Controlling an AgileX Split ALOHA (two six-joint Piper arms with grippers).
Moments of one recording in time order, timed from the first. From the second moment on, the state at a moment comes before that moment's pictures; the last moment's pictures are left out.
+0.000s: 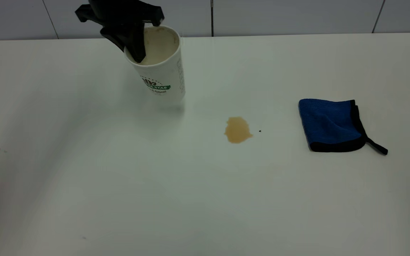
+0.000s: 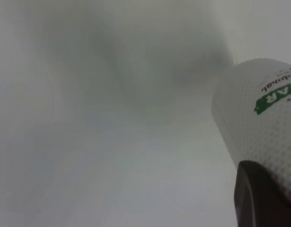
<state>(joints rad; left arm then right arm) -0.29 2.33 -1.82 -0.21 0.83 0.21 0.00 -0.02 -0.49 -0.08 1.11 0.19</state>
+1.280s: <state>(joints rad) -0.26 2.43 -1.82 -0.23 0.79 0.21 0.00 -0.02 -0.49 -0.08 1.11 0.19</state>
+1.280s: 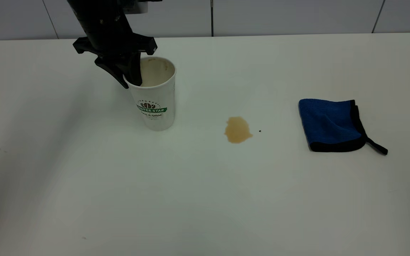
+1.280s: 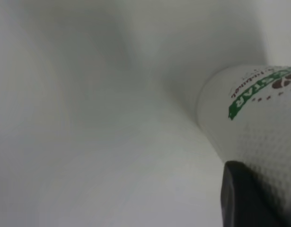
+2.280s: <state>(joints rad) -0.26 1.82 -1.82 -0.23 1.06 0.21 0.00 -0.02 -0.49 -0.08 1.11 0.19</state>
